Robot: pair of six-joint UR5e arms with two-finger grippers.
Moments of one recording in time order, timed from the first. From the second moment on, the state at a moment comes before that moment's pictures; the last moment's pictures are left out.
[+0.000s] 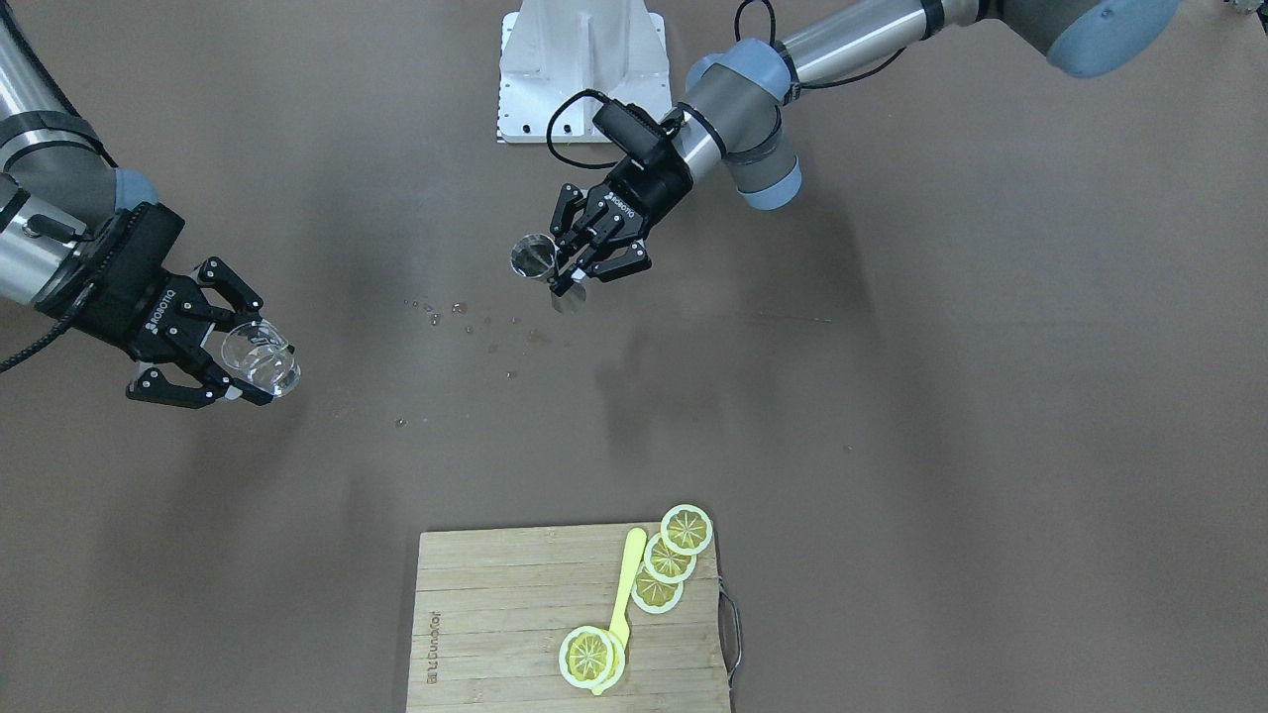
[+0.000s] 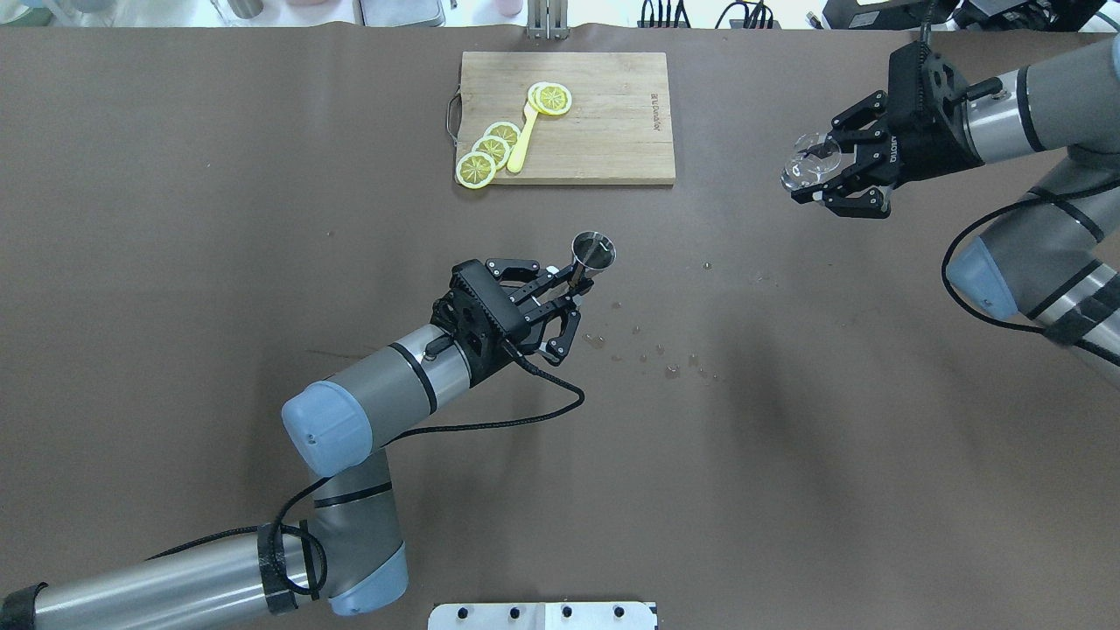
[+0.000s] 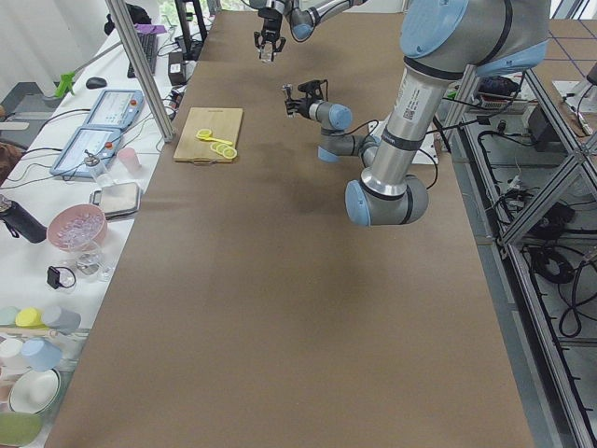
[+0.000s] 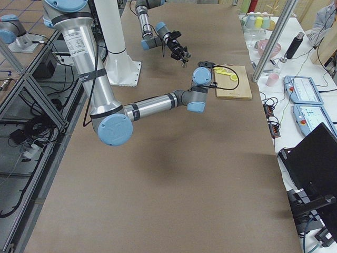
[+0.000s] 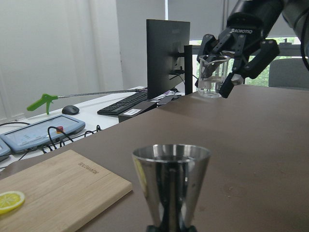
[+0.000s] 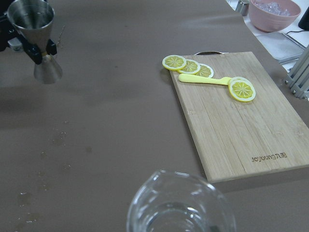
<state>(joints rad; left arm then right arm) -0.33 -2.20 -1.40 -3.01 -1.23 -0.25 1.03 -1.24 1.51 -0.45 2.38 -0.07</state>
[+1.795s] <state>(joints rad) -0.33 -2.22 -1.34 -3.21 -1.25 -0.14 0.77 -1.19 2.14 -1.47 2.04 -0.31</state>
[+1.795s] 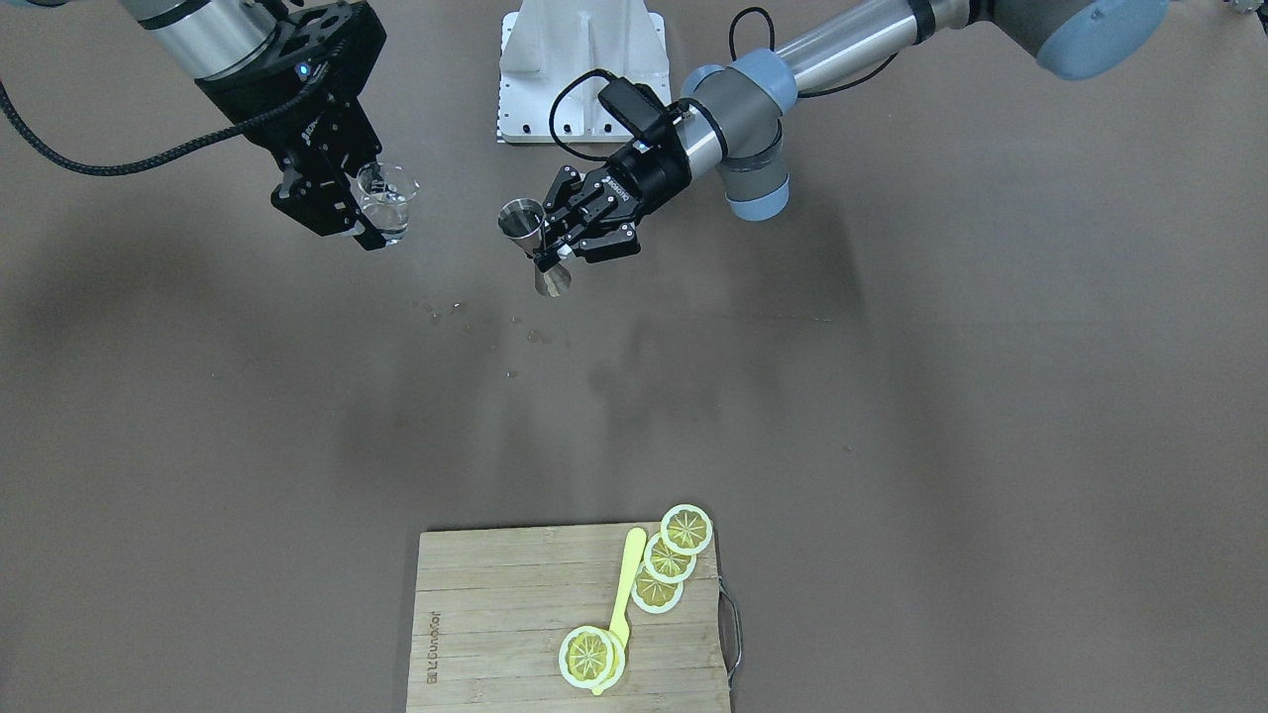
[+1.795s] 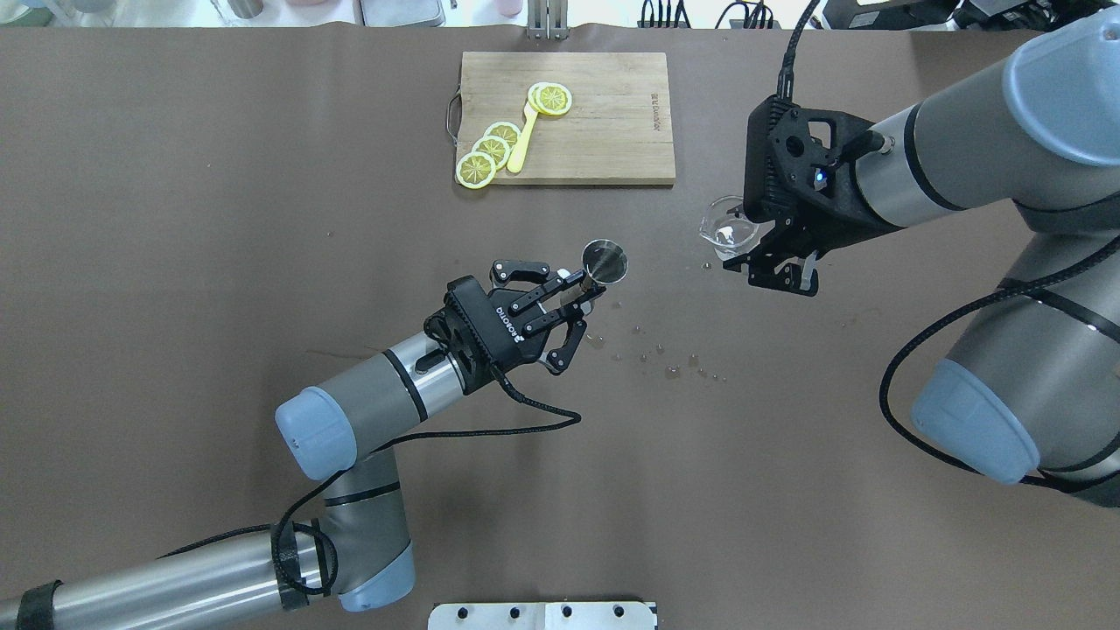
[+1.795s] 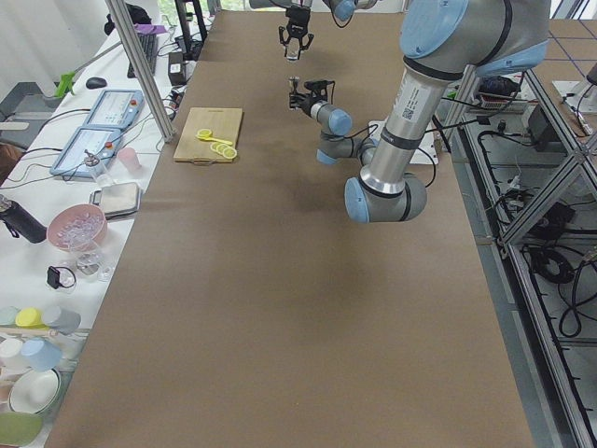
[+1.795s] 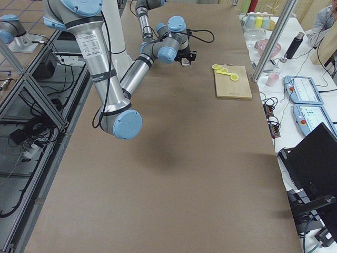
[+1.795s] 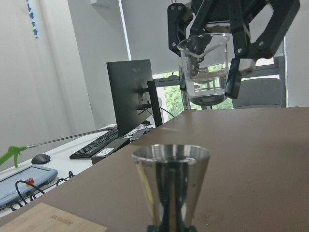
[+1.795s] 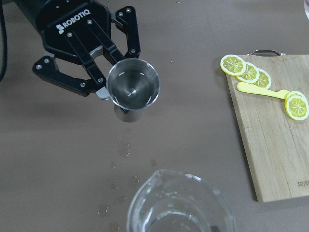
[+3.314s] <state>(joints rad) -0.32 -2.21 -1.35 -3.21 -1.24 -0.14 0.67 -1.03 2.17 -1.93 1.88 -0.32</state>
